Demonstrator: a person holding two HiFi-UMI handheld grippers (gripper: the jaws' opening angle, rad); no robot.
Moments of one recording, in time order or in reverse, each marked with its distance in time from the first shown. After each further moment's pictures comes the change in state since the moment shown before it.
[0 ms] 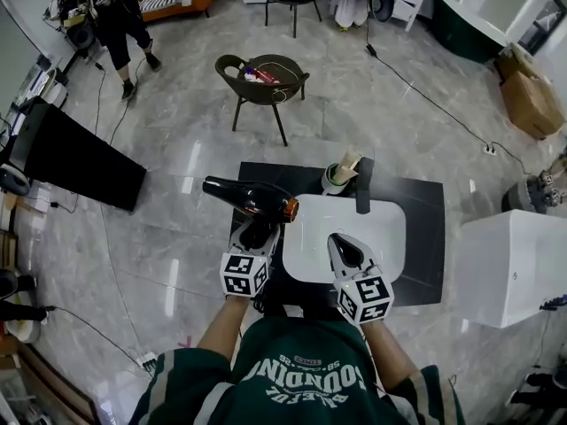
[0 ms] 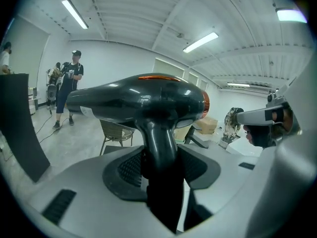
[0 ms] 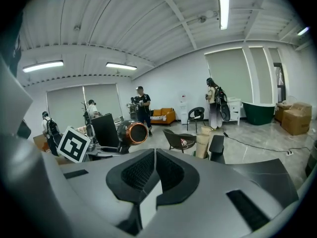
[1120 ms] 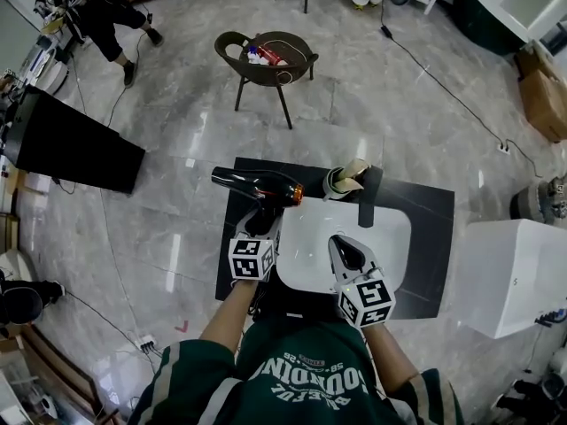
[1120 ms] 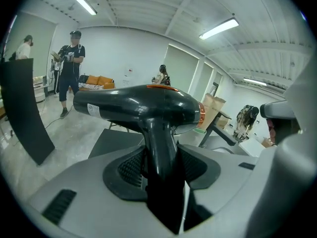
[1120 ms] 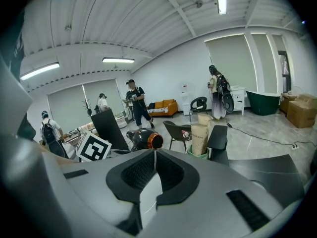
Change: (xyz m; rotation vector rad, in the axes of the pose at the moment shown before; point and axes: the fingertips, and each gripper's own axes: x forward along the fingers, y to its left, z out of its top) left arm 0.100 0.029 -0.046 -0.109 0.138 0.099; right arm 0.049 -0.053 -0.021 0.043 0.100 0.057
